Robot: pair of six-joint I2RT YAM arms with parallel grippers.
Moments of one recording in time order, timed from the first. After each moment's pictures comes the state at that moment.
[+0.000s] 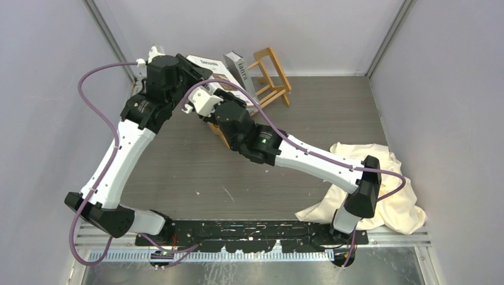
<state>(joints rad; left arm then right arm) -0.44 1.37 1.68 -0.64 -0.23 -1.05 1.13 1.67 1.67 -0.16 0.73 -0.60</state>
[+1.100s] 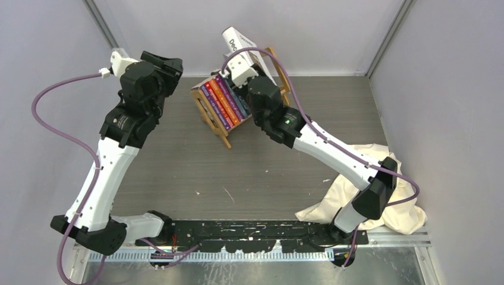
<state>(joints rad) -0.43 1.23 1.66 -0.58 -0.52 -1.04 0.92 1.58 1.61 -0.12 0.68 -0.49</state>
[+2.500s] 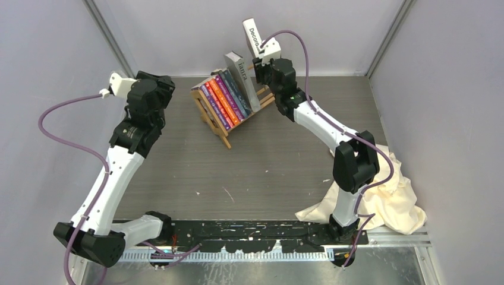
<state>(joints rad) -0.33 1.13 1.32 -0.41 -0.61 -1.02 0.53 1.81 1.57 0.22 0.23 -0.16</state>
